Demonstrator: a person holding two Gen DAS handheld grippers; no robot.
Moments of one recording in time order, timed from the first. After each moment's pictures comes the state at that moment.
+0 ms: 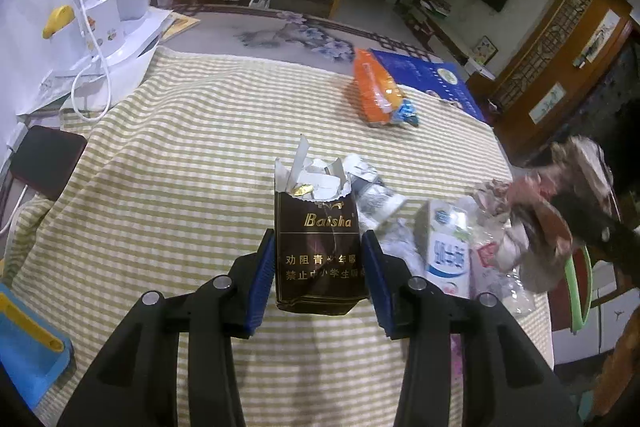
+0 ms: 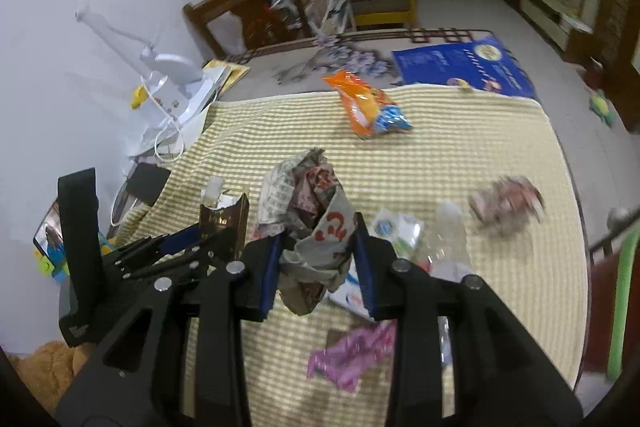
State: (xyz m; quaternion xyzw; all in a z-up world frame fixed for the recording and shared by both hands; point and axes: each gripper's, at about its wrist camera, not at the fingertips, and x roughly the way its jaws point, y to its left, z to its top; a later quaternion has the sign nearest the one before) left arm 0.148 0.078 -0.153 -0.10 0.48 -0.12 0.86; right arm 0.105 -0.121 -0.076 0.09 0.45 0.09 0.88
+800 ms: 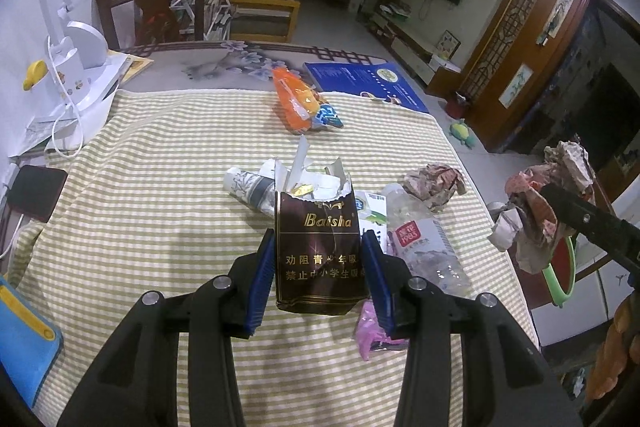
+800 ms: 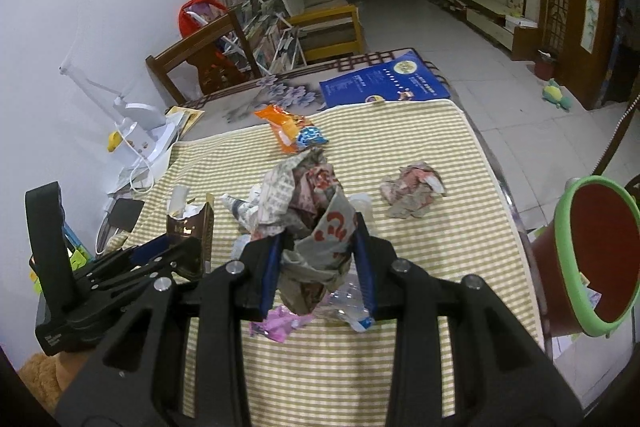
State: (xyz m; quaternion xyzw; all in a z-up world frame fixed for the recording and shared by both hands) left arm 0.101 0.021 -0.115 -0.06 0.45 -0.17 0.88; right arm 0.042 -0.195 -0.052 0.12 0.40 0.01 0.91
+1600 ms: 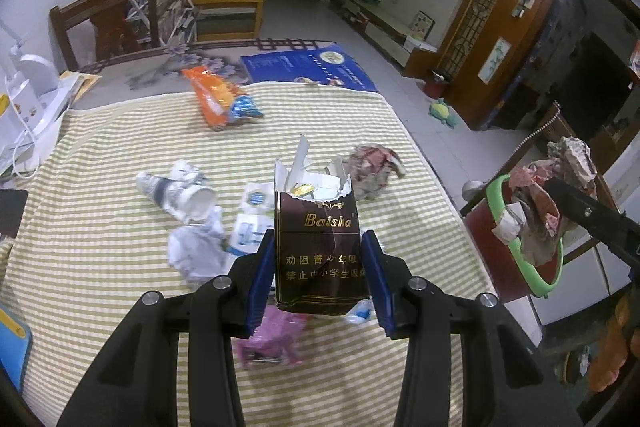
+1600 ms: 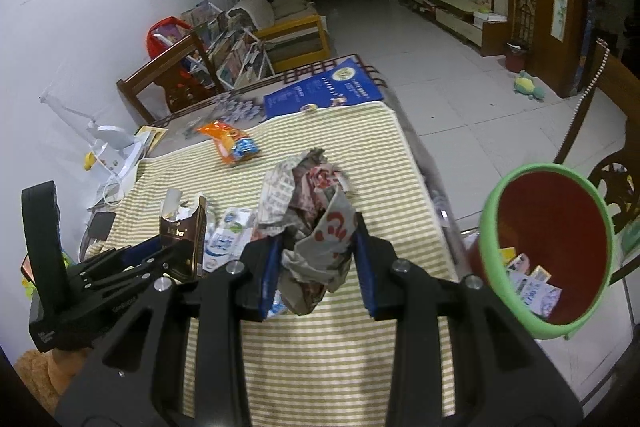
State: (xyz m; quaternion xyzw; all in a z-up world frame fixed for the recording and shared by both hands) left arm 0.079 -0.085 -0.107 -0.02 0.45 -0.21 0.87; right arm 0.002 -0.294 -0.050 0.14 0.39 -0.03 0.91
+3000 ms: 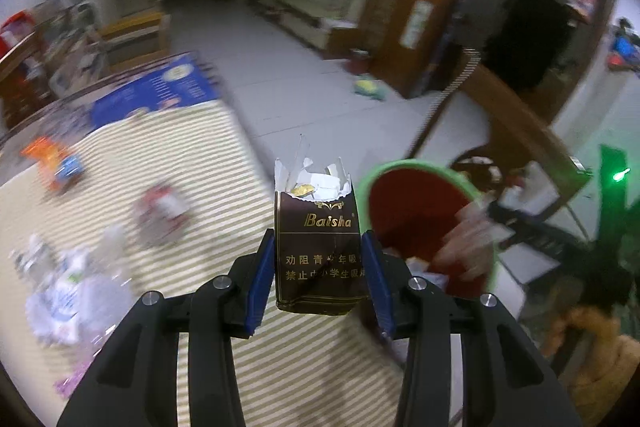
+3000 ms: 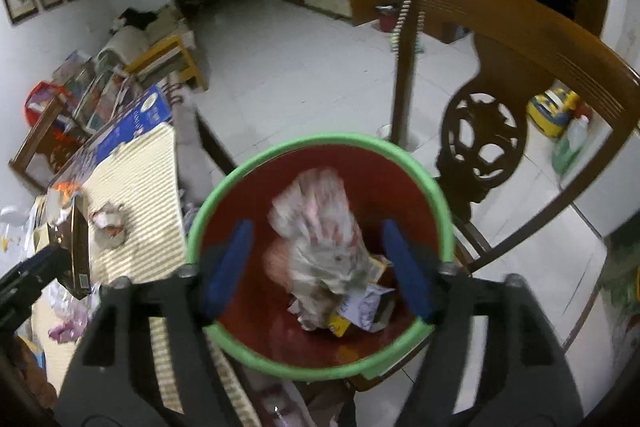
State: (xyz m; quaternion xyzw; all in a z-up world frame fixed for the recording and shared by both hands) left arm 0.050 -0.297 -0.086 0.04 0.43 -0.35 0.83; right arm -0.074 -0.528 -0.102 0.21 0.39 -0.23 0.87
